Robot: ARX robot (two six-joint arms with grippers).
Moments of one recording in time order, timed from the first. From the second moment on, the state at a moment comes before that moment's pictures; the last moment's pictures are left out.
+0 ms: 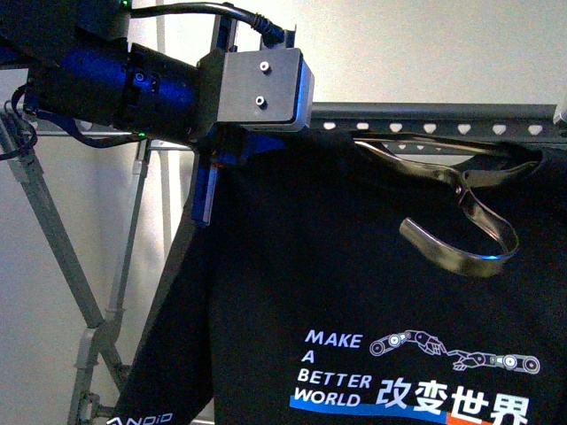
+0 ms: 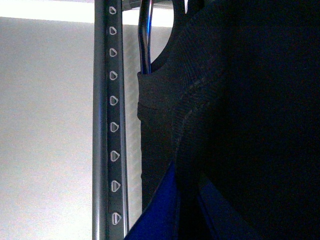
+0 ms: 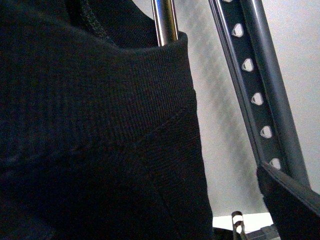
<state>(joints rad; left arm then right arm) -0.25 1.73 1.49 0.13 0.61 1.67 -0.16 1.53 1.18 0.21 -0.47 -1.20</state>
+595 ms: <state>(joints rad) -0.25 1.73 1.49 0.13 0.61 1.67 -0.17 1.55 1.19 0.17 -0.52 -1.23</state>
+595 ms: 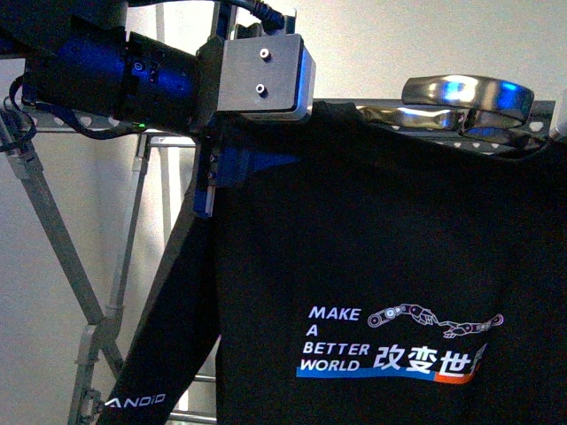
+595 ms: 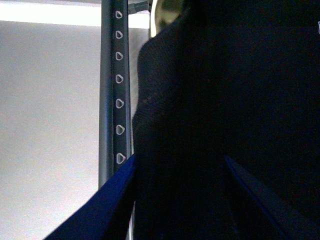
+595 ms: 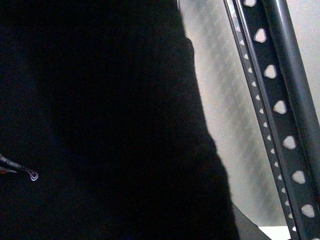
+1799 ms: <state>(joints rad) 0.01 1.64 1.31 0.20 -0.05 -0.55 -0.34 1.34 1.10 -0.53 -0.62 -0.39</state>
